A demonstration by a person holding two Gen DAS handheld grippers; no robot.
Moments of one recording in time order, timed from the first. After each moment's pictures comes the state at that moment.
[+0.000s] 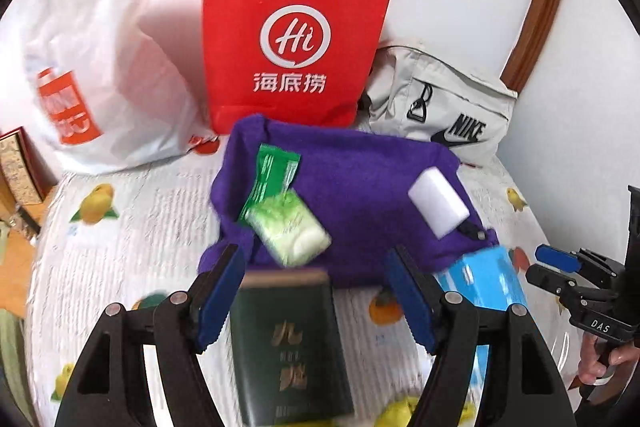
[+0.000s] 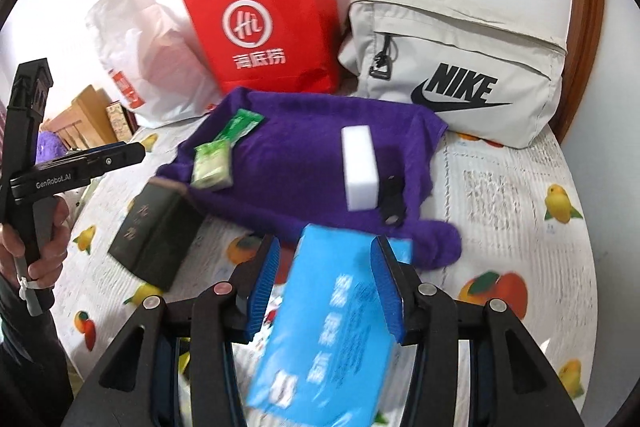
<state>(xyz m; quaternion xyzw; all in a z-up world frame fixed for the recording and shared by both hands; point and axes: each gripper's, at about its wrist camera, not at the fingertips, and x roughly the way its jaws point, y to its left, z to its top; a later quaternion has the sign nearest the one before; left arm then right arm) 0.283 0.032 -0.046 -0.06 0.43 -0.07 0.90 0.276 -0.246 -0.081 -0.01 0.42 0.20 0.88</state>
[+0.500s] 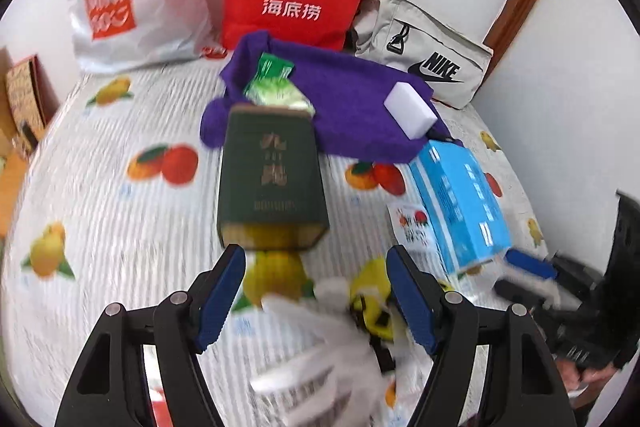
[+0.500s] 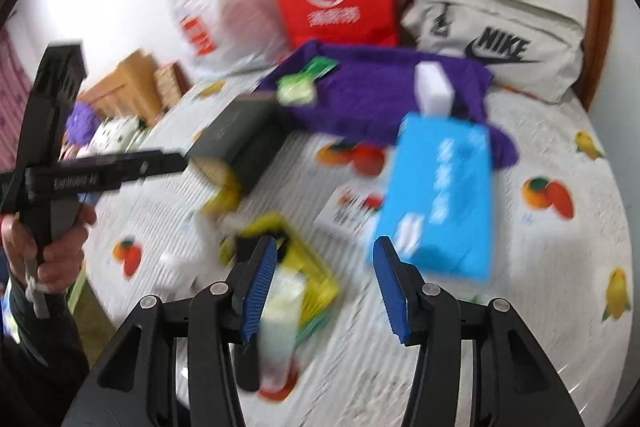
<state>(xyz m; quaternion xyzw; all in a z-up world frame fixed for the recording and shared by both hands) 0.163 0.036 -0.080 -0.11 0.47 -0.08 0.87 0.152 -0.214 -0.108 -0.02 0.44 0.26 0.86</state>
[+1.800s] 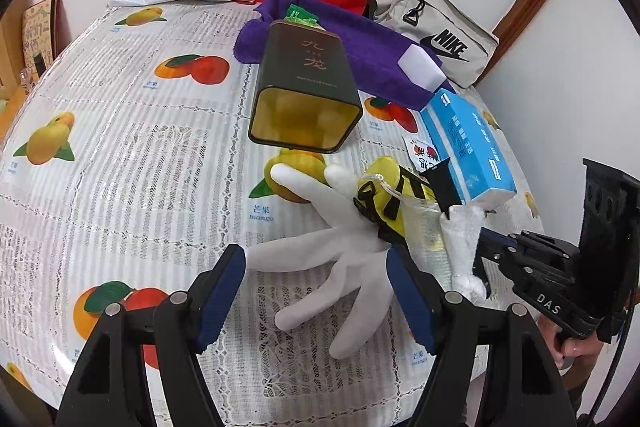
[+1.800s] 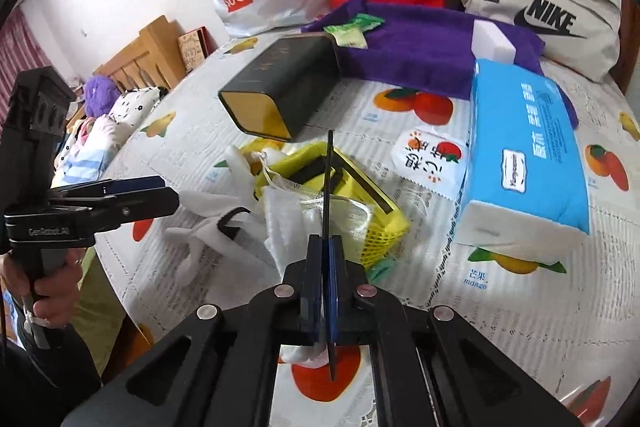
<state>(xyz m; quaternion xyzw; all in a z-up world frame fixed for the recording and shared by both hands) 0.102 0.055 -0.126 -0.15 0.49 -0.08 0.85 0.139 -0.176 -0.153 -0.03 0.46 0.30 0.84</state>
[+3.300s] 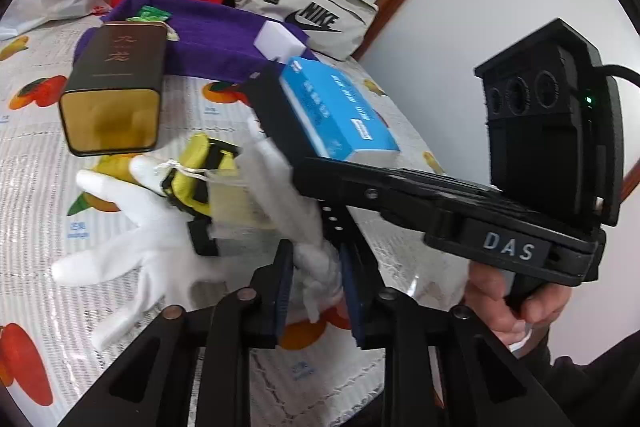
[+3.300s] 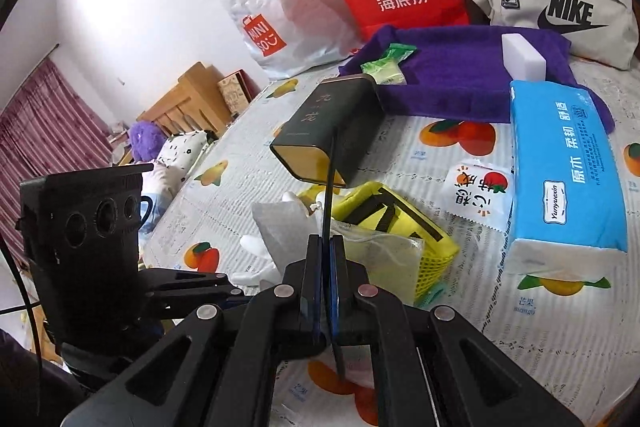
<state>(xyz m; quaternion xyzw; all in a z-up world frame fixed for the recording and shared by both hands) 0.099 -0.021 -0.129 -0.15 0.45 -0.27 0.84 0.144 -0.176 -0.131 0.08 0.43 0.36 0.82</state>
